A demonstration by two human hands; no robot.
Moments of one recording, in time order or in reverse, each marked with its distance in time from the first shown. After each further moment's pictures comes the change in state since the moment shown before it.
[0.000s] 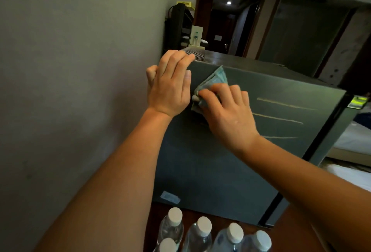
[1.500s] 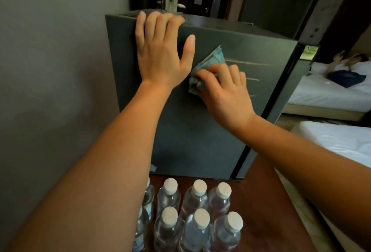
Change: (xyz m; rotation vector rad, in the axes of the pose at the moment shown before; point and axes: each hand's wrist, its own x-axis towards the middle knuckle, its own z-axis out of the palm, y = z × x) left_hand 0.007 0.091 0.026 0.088 0.006 -0.060; right_hand -0.070 0.056 -0.028 0.005 -0.047 0.108
